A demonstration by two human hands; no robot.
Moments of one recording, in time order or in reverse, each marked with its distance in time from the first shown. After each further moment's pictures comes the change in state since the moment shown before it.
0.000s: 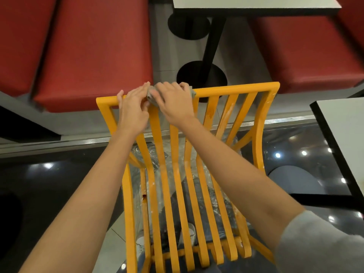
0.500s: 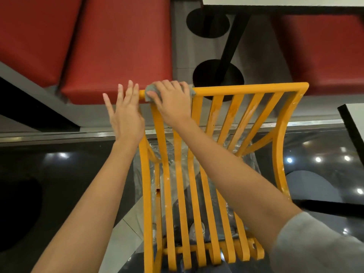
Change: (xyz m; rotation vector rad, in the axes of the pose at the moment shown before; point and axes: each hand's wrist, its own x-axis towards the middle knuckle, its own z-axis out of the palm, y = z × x) left_hand -0.041 -0.053 -0.033 0.401 0.140 -0.153; right_hand 0.006 -0.068 0.035 0.006 0.037 0.028
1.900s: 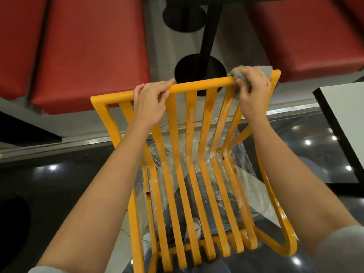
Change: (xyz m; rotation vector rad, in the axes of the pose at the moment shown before) left_hand 0.030 0.109 0.022 -0.498 -0.179 0.256; right_hand -0.063 0.236 -0.108 0.206 0.342 0.262
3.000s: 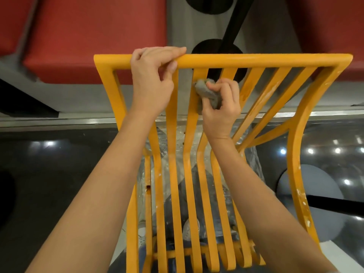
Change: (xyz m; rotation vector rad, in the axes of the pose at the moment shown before) left_hand -0.013 -0.048 -0.001 -0.136 0.342 0.098; right_hand -0.093 -0.099 0.128 0.237 0.211 -0.088
